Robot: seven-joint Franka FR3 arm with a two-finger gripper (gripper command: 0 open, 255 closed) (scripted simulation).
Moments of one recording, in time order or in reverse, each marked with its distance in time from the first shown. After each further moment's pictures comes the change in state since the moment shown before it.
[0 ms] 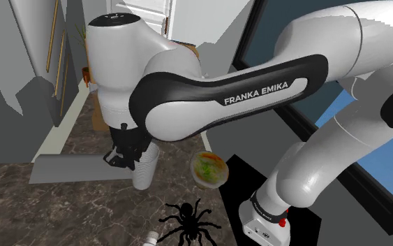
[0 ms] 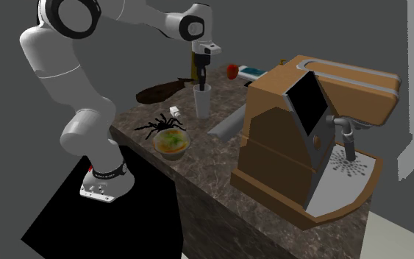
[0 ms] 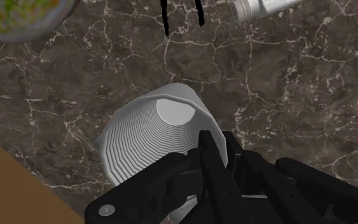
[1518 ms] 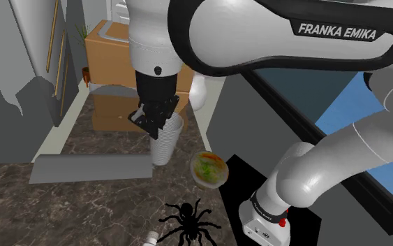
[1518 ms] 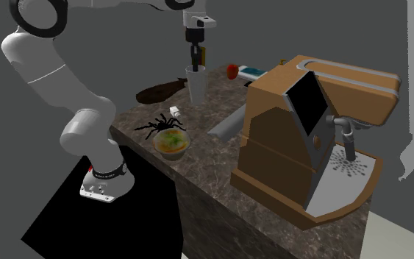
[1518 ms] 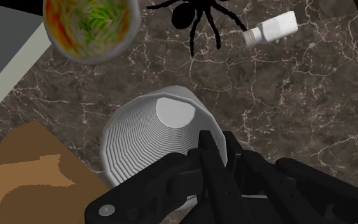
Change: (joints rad) arm -0.004 -0.211 -0.105 0.097 0.095 -0.276 -0.135
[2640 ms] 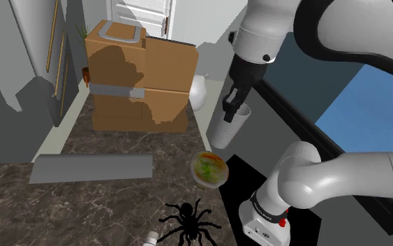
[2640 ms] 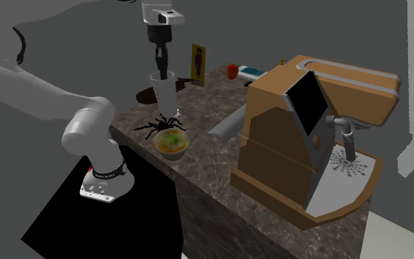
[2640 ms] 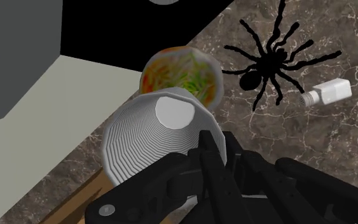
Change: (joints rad) arm 0.060 -0.525 -0.331 -0.312 0.004 -0.222 -0.307
